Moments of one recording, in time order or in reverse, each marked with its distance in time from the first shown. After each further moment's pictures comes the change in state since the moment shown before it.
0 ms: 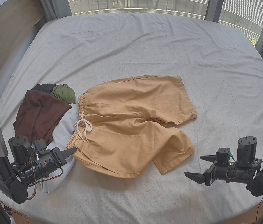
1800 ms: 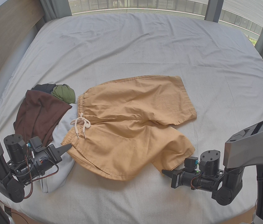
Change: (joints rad) left arm 0.037 -0.040 0.010 -0.003 0.003 0.022; right arm 0.203 0.448 -0.198 -0.311 -0.097 0.430
